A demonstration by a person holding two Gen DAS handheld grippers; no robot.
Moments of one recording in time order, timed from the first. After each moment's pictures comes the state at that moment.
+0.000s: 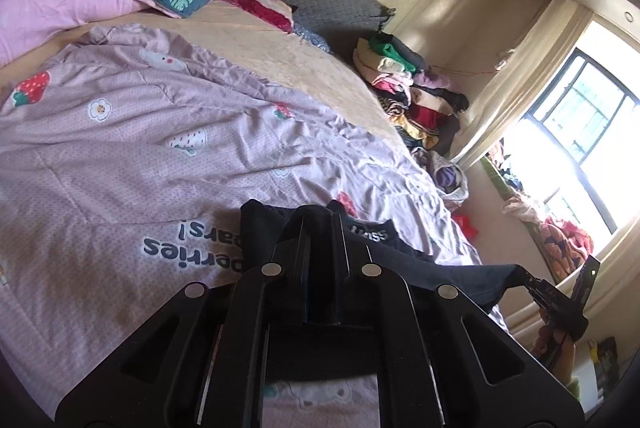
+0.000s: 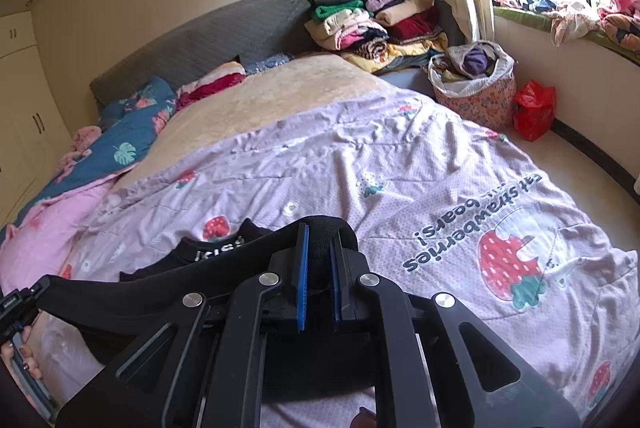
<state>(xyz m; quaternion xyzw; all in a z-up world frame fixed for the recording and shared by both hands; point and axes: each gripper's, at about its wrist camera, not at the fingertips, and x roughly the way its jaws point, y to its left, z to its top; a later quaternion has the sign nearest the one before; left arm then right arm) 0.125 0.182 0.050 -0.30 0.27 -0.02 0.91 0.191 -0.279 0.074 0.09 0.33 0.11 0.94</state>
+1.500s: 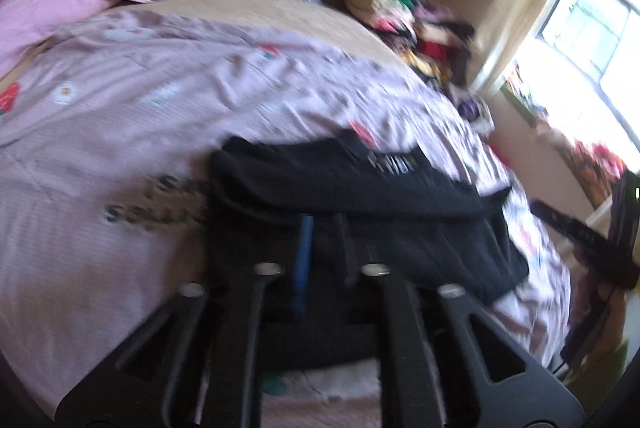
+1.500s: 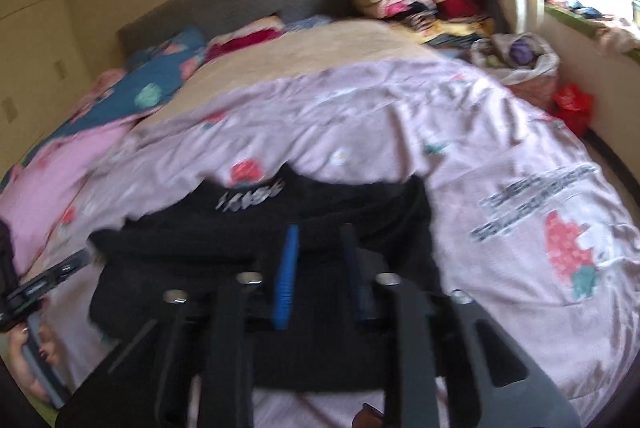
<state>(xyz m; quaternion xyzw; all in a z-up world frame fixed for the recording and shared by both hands) 0.150 0.112 -0.005 -0.18 0.36 -0.05 0.91 0.185 -0.208 0.023 0.03 0.38 0.20 0.90</state>
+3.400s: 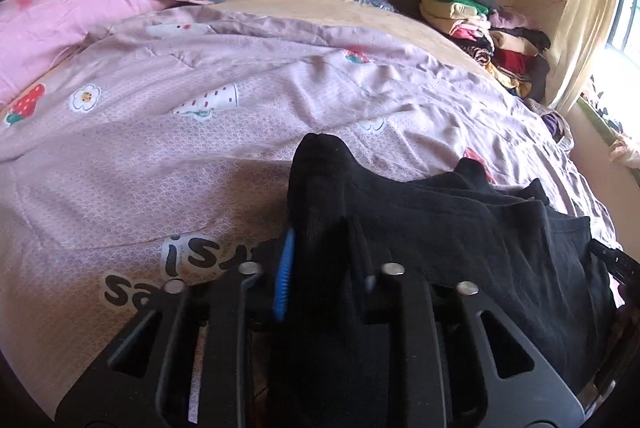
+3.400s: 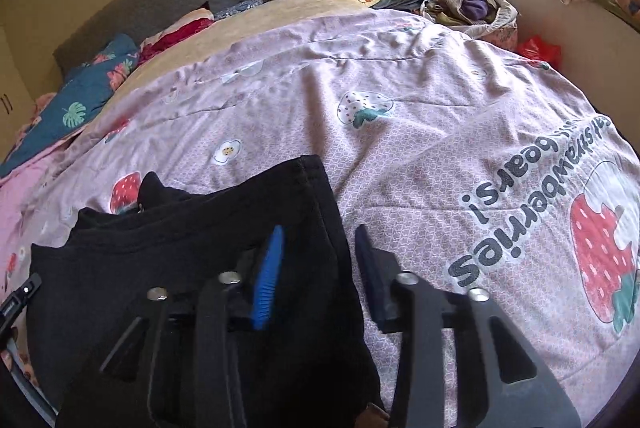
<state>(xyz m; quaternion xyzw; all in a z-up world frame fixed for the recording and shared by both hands) 0.224 0.154 -0.051 -0.16 0.35 0.11 0.92 0.299 -0.254 -0.057 0.08 0.40 0.09 0.91</state>
